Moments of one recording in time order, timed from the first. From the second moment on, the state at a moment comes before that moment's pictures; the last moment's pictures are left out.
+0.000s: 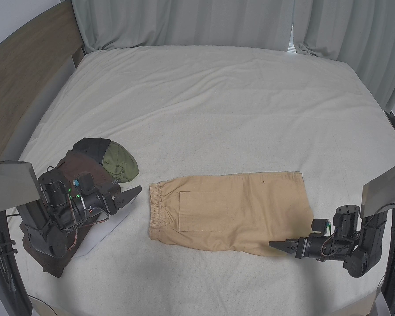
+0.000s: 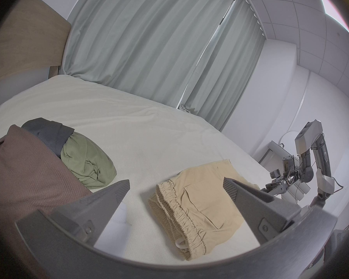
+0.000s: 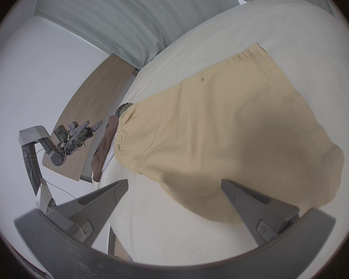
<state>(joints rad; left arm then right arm) -0.08 2.20 -0.52 -1.55 -0.61 -0.18 0.20 2.30 -0.19 -1.54 0.54 0.36</state>
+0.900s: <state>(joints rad) -0.10 2.23 -0.50 -1.55 -0.61 -0.23 0.26 2.11 -0.24 -1.54 0.58 0.36</state>
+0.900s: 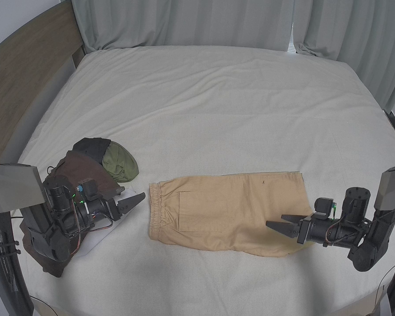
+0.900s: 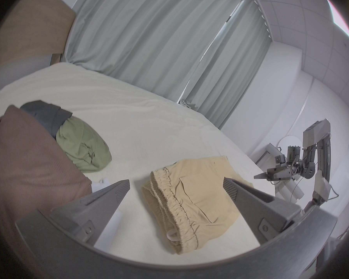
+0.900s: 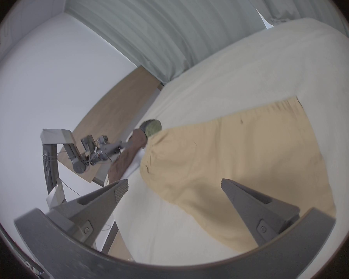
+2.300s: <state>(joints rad) -0.20 2.48 -0.47 -1.55 -0.59 -0.45 0.27 2.06 -0.31 -1.54 0.59 0.41</state>
